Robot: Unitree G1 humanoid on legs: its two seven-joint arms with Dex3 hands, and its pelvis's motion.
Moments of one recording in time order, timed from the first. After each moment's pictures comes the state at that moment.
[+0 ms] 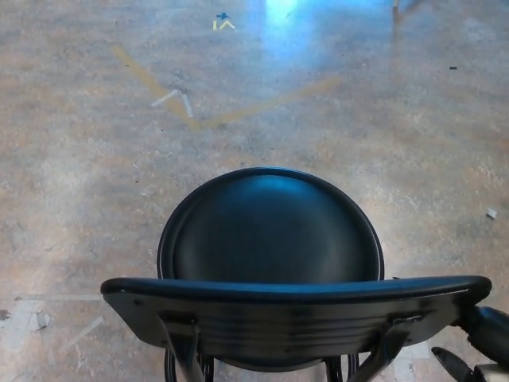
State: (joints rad) left_arm -0.03 0.37 0.37 1.28 -0.17 -0.56 -0.23; right_arm 0.05 -0.60 0.17 0.27 -0.29 -0.51 0.32
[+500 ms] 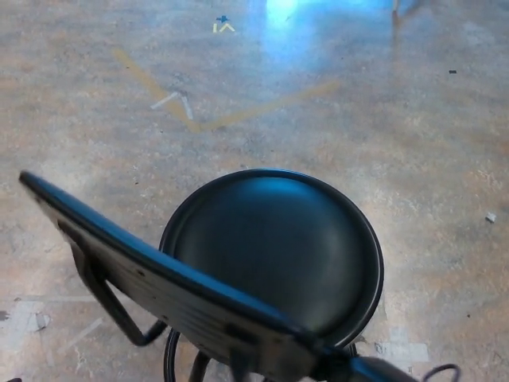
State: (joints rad) left_arm -0.06 0.37 0.37 1.28 -0.17 -0.56 -0.23; right_arm 0.05 -0.36 0.47 0.15 -0.44 -0.42 0.29
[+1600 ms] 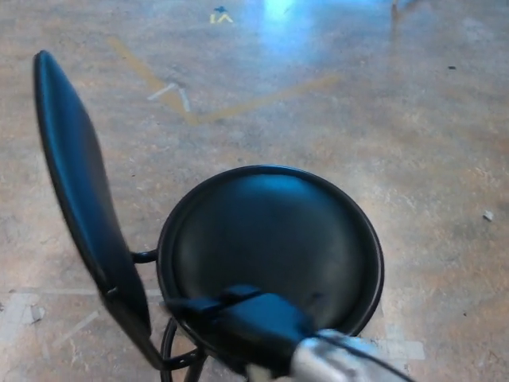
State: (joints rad) left_arm -0.04 0.36 0.37 1.30 -0.16 -0.51 -0.23; right_arm -0.24 -0.20 0.67 0.12 -0.80 0.02 0.23
